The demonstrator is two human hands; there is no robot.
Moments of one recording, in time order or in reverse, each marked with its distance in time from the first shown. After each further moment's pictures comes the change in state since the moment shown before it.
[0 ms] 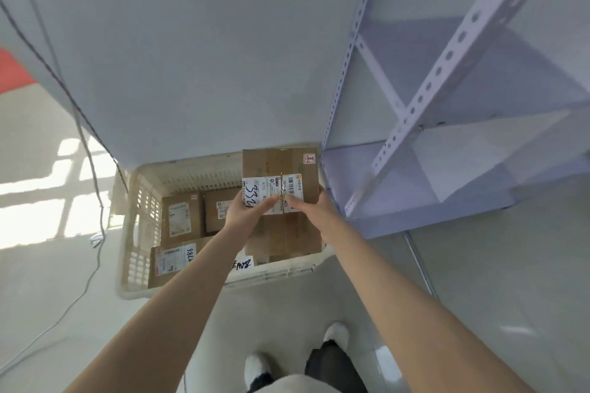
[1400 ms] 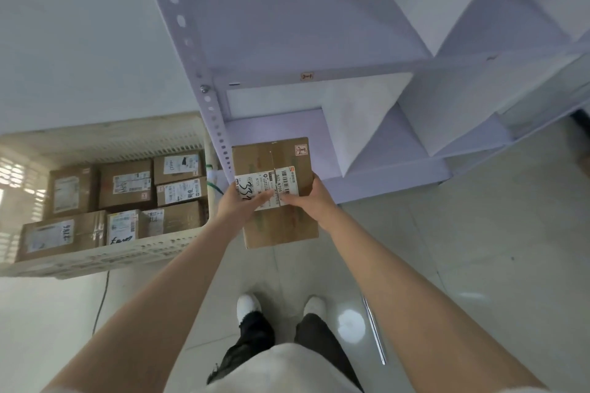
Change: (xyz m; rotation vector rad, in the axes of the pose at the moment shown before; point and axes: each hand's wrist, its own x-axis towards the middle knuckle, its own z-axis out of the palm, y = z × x) left_hand -0.030 -0.011 0.341 0.133 -0.037 -0.029; right_hand 0.021 0.086 -0.352 -0.154 -0.004 -0.019
